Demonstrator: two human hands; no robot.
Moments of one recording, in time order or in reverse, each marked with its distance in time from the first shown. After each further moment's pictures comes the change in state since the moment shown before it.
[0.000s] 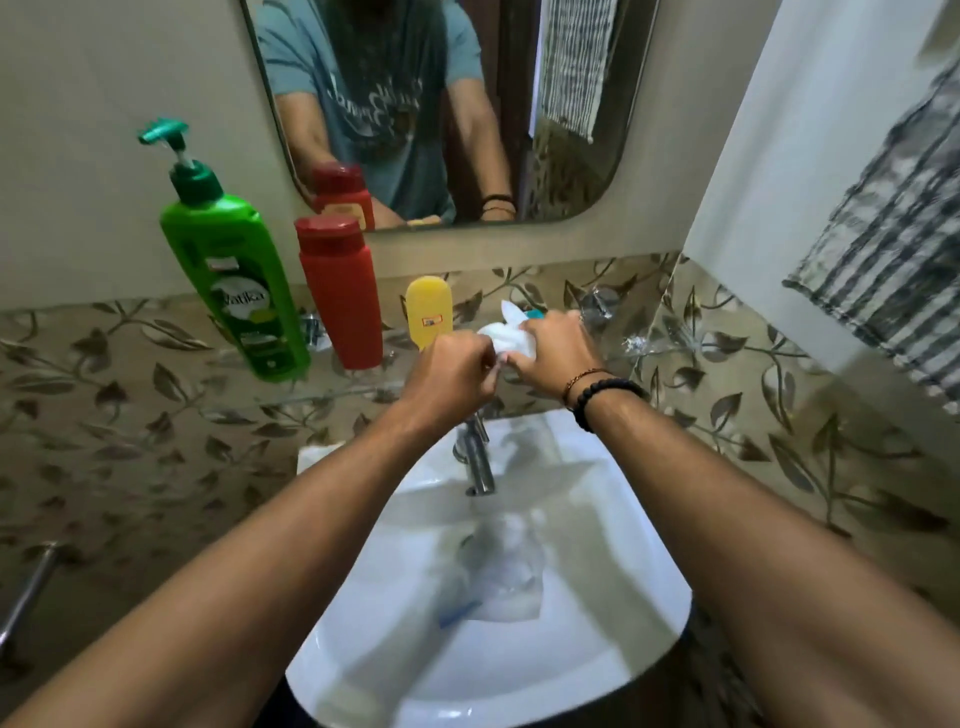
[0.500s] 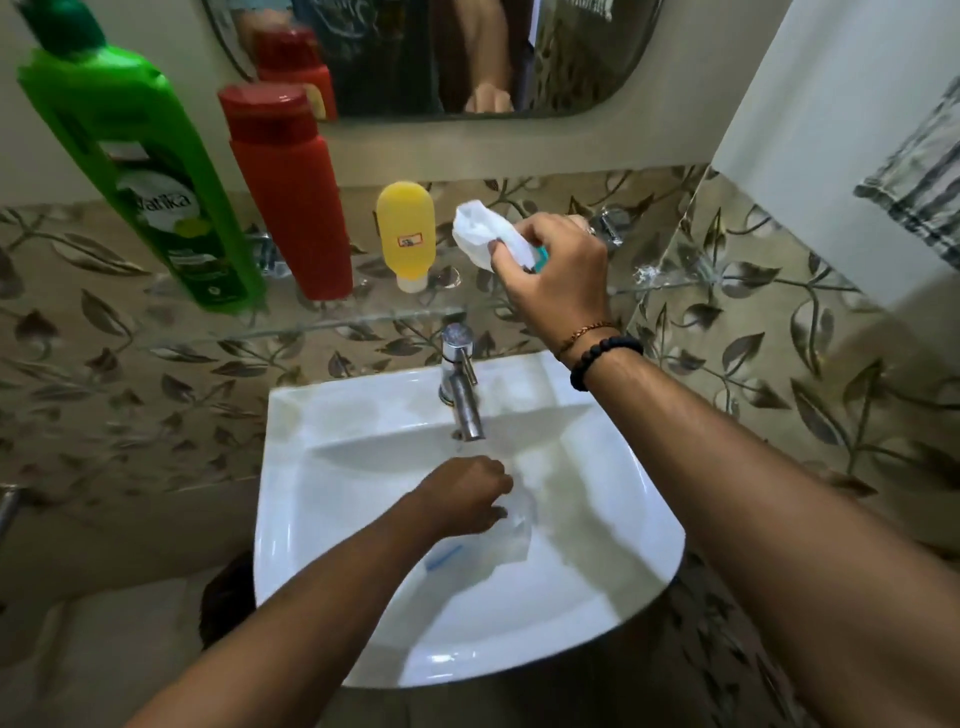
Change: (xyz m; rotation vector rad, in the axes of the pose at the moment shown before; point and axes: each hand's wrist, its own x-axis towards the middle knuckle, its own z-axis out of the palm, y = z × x) left_hand -0.135 -0.010 0.140 0.086 -0.678 0.251; right_hand -0.016 -0.016 0.006 0.417 0.534 -0.051
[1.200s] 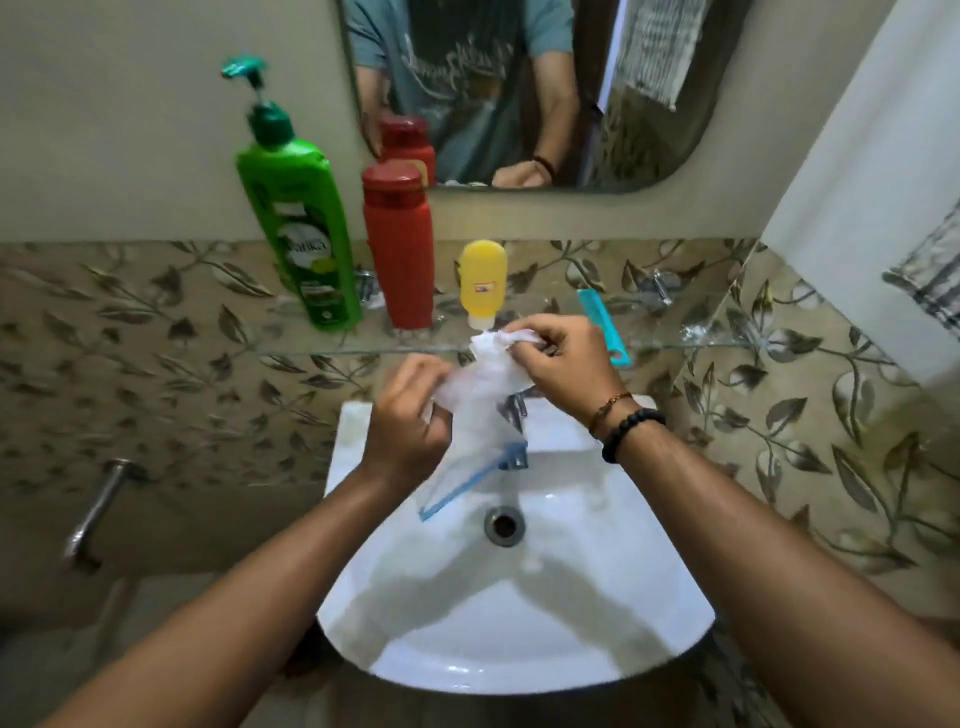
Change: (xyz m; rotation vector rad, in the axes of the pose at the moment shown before) left_hand -0.083 -0.021 -0.122 -0.323 1.116 -0.340; right_hand -0.029 -0.033 -0.003 0.370 -0.415 0.118
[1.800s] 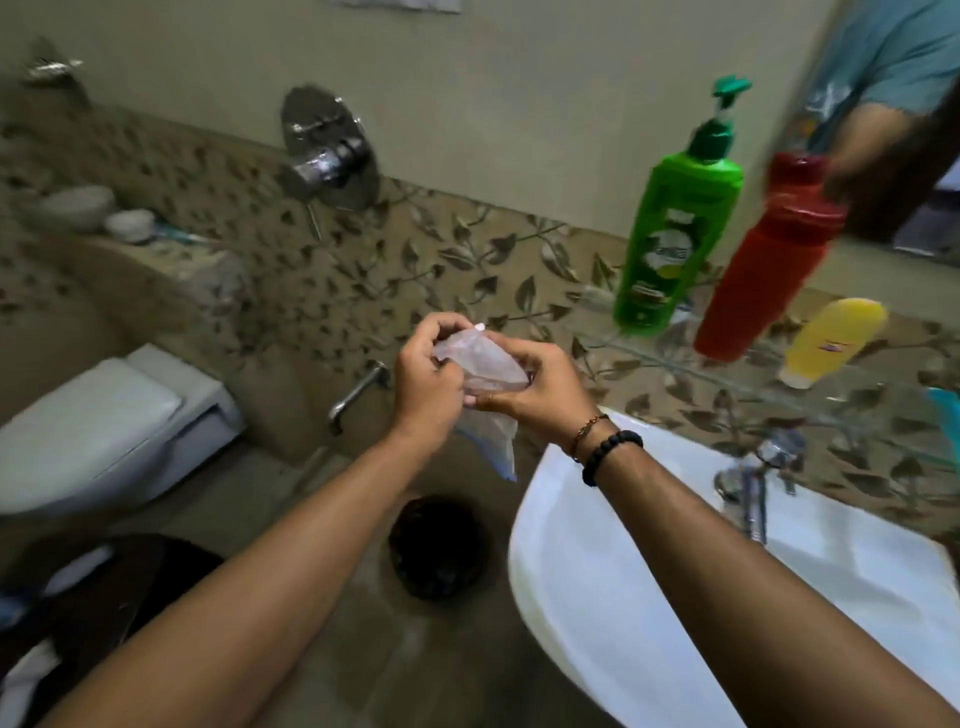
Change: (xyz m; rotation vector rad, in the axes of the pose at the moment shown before) left_hand -0.049 -0.079 -0.208 -0.295 0.545 -0.550; right_hand -0.033 -0.134 0.241 0.382 -0.678 -0.190
